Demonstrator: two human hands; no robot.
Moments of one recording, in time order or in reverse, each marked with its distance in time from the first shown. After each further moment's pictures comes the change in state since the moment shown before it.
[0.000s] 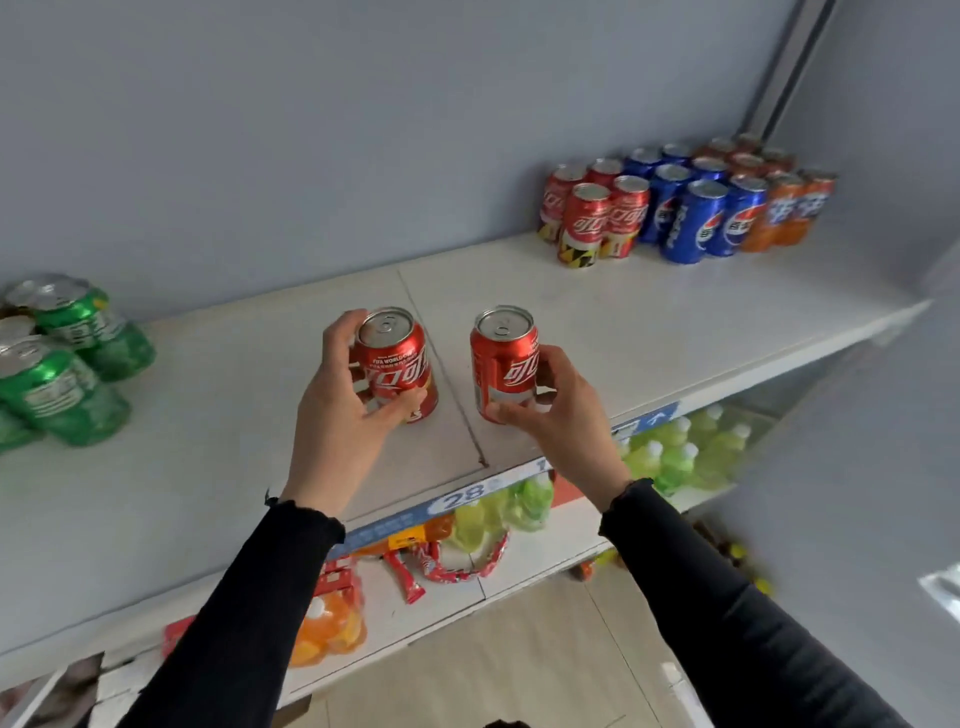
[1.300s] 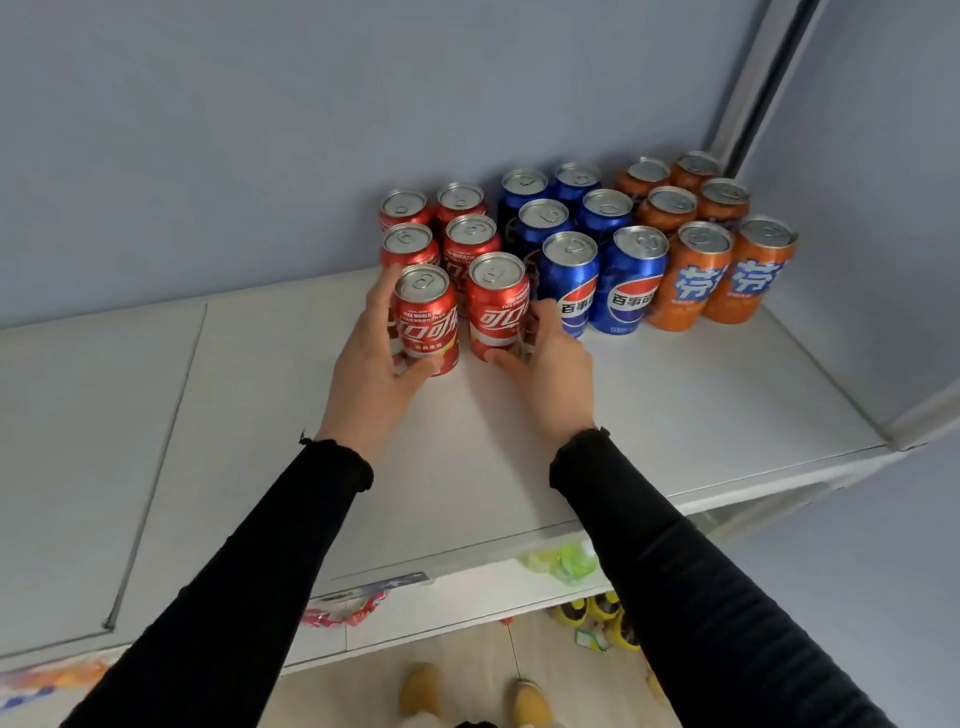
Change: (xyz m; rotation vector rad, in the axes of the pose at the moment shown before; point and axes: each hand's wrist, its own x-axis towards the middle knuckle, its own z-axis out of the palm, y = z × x) left_hand 0.163 0.085 0.311 0.028 0.022 -0.065; right_hand 0.235 0.129 -0.216 -0.235 -0.030 -0.084
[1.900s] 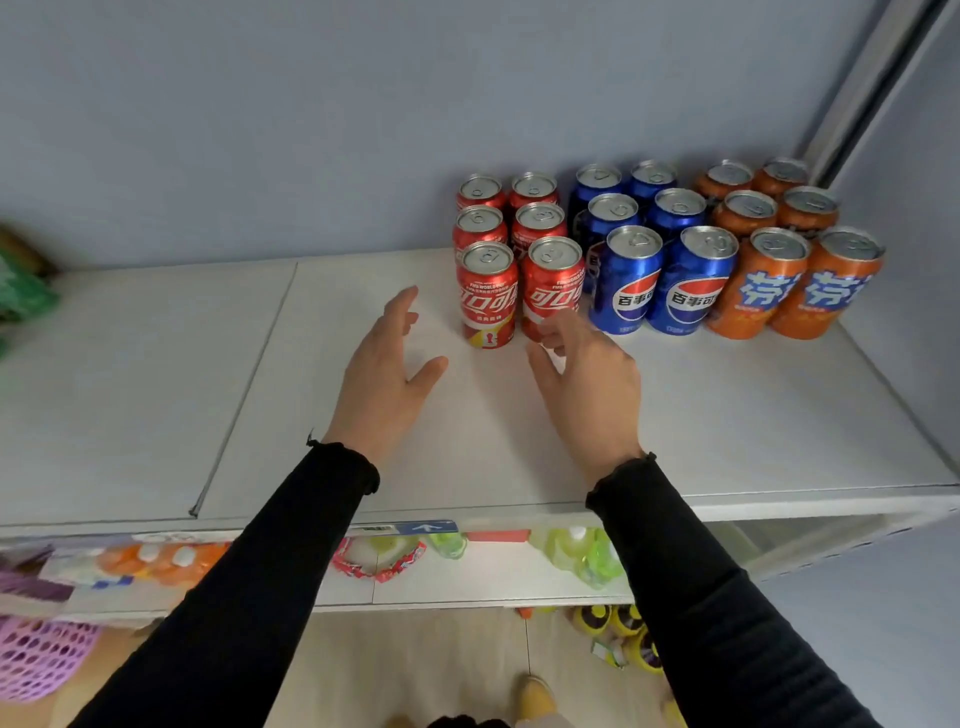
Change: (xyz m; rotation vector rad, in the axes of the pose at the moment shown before) left_hand -0.056 0.003 -0.035 0.366 0.101 -0.136; right_hand -0.038 -0.020 -0.008 -0.305 0.043 -0.282
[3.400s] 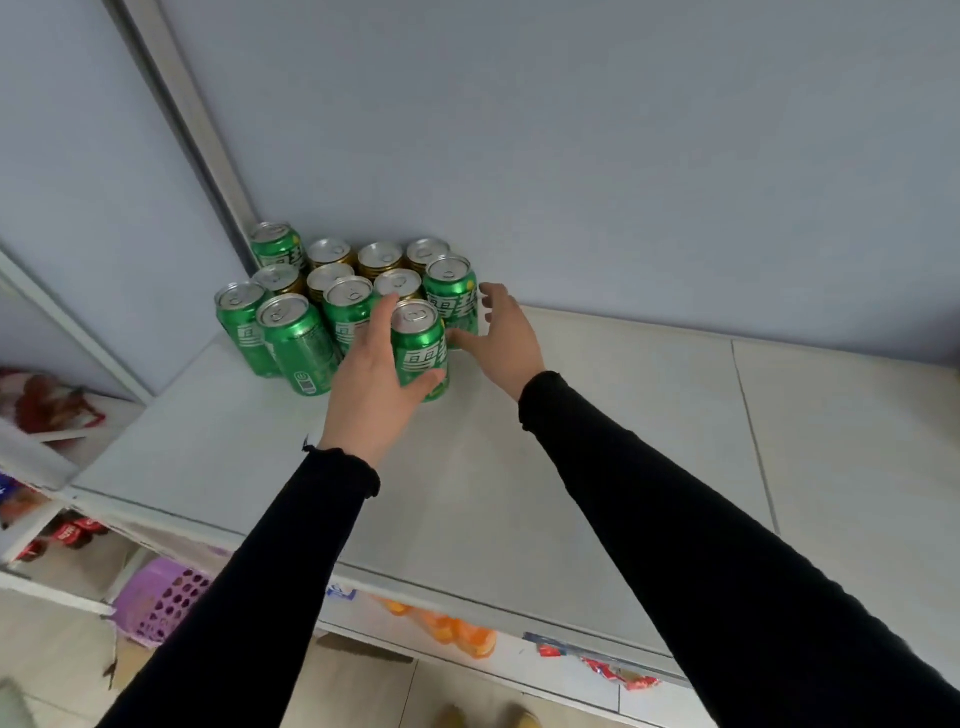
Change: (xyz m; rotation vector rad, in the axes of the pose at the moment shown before) left_hand 0.030 -0.406 -0.379 0.100 0.281 -0.158; right_hand 0.092 -0.519 0.388 0.563 -0.488 -0.063
